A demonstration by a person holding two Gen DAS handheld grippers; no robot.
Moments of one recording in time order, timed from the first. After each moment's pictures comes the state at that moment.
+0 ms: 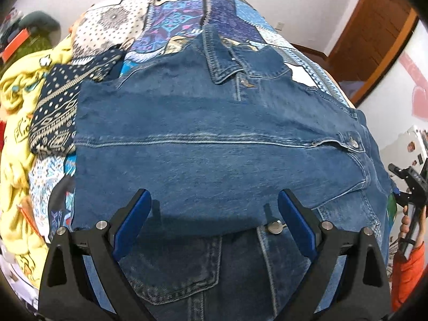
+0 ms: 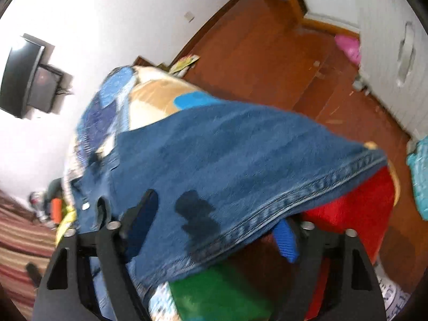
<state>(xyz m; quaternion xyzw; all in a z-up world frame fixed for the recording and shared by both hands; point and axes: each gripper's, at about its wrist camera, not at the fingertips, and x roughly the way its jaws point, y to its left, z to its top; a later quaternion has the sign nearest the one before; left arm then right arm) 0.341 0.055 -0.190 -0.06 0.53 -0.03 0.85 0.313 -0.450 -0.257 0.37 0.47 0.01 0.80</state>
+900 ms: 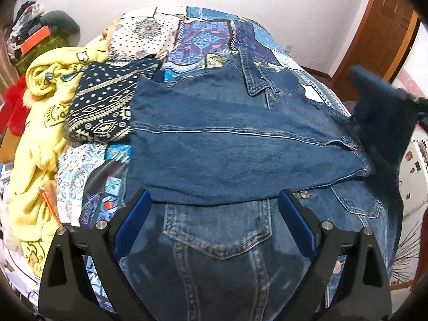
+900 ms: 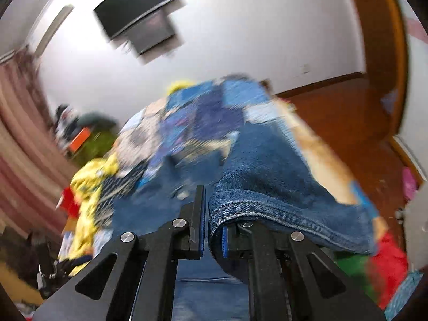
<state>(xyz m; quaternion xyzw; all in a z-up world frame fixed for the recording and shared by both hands) 0.277 0.118 -0.164 -0.07 0.47 -0.01 0.88 0.329 -0.237 -0.084 0.15 0.37 0.21 0.89</state>
